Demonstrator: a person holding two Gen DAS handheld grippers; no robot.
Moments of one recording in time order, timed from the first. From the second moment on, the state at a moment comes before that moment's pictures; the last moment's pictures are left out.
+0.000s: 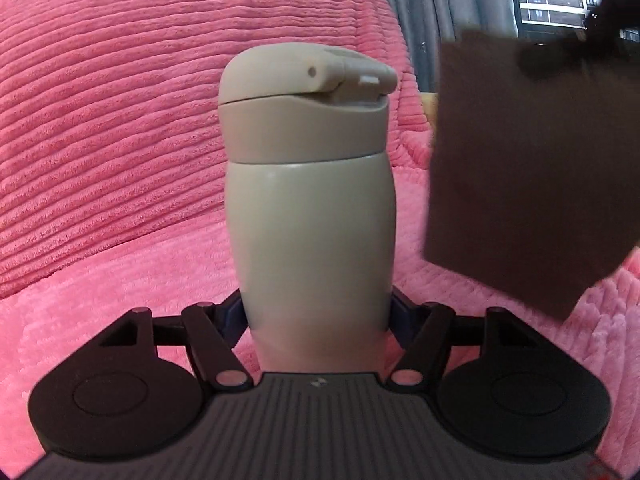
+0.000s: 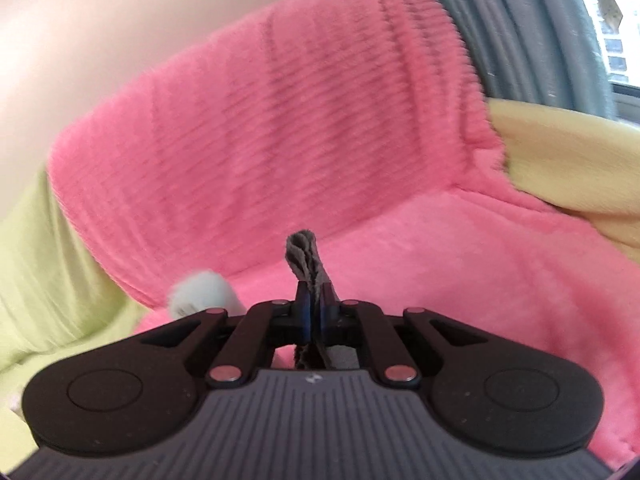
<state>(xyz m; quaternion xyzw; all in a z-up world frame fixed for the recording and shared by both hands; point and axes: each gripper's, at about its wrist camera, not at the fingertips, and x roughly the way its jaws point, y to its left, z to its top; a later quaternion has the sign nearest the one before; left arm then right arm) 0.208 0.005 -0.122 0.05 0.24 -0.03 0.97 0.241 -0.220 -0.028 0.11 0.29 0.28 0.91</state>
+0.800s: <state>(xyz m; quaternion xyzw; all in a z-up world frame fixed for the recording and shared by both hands) 0.201 0.001 -0.128 0.06 0.23 -0.03 0.97 0.320 -0.128 -0.017 0.11 0.37 0.47 0.80</state>
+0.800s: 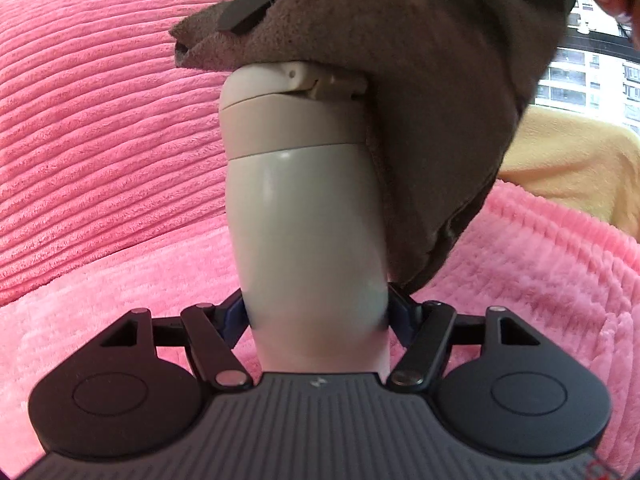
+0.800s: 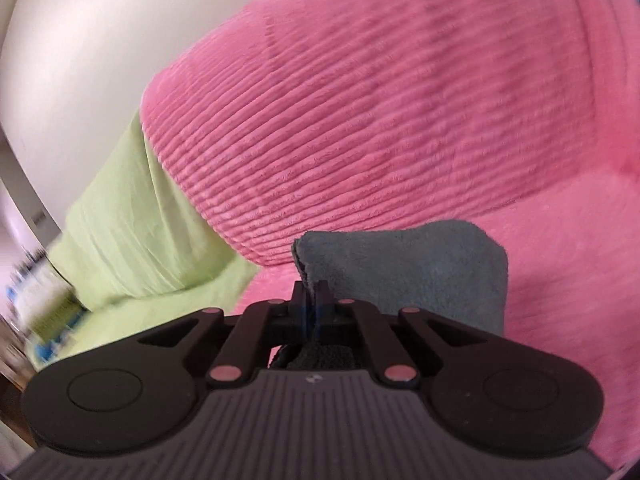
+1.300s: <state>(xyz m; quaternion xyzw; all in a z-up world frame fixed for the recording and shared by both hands) 0.180 0.003 -0.106 0.06 0.17 -0.05 0.98 0.320 -0.145 -0.030 0.18 0.41 0.47 0.76</state>
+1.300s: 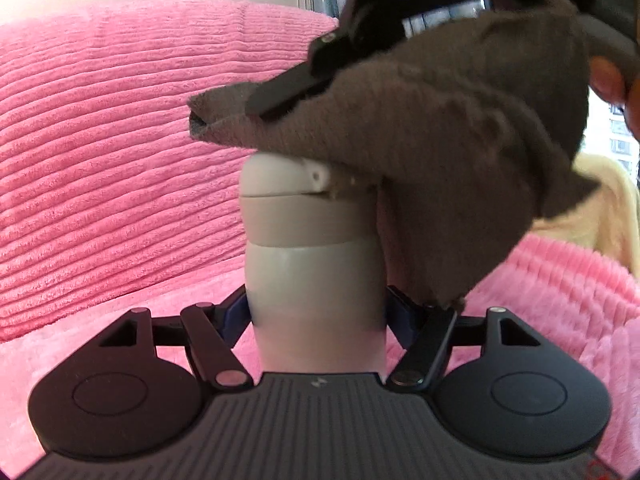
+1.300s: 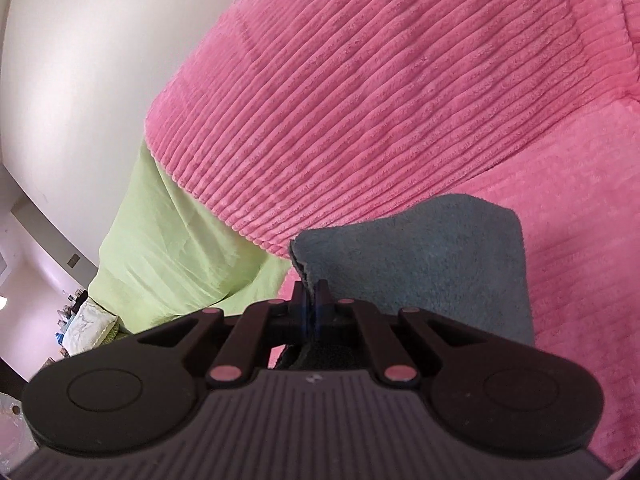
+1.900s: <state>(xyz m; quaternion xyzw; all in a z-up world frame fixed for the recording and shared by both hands) 0.149 0.004 -0.080 0.08 0.10 -0.07 0.99 0.323 -0.134 -0.023 0.17 0.43 0.46 0.76</state>
